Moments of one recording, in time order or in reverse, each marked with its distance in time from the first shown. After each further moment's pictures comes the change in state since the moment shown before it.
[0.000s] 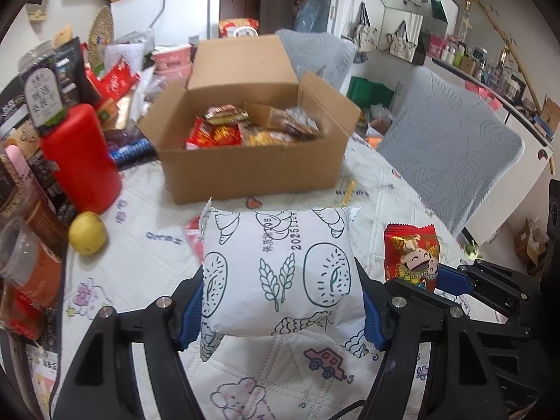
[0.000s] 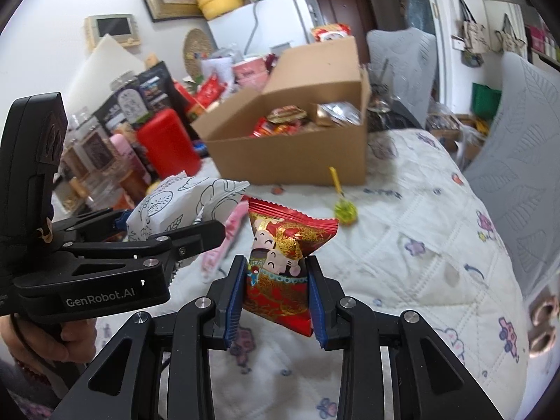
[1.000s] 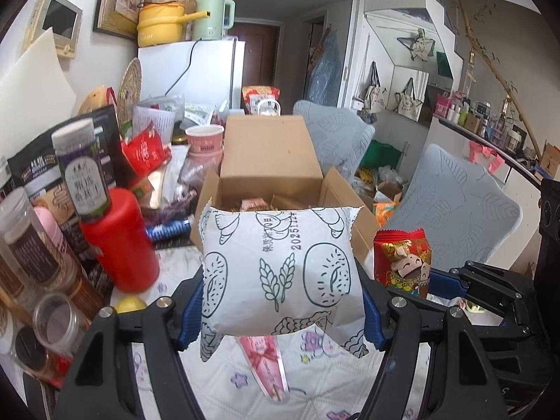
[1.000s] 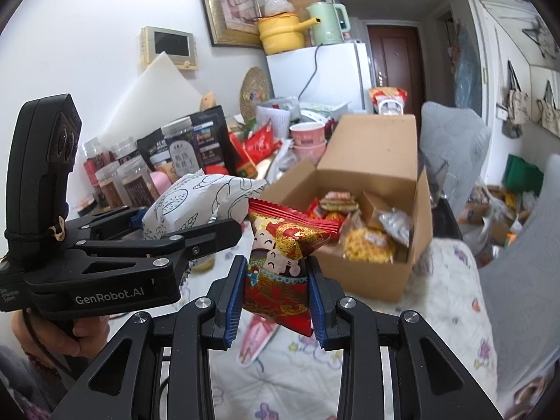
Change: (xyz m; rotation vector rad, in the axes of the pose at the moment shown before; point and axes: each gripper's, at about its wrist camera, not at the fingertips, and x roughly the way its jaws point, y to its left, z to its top) left arm -0.049 0.042 0.074 -0.047 -0.238 0.017; right arm -0.011 0.051 0.093 -0.202 -0.142 0.083
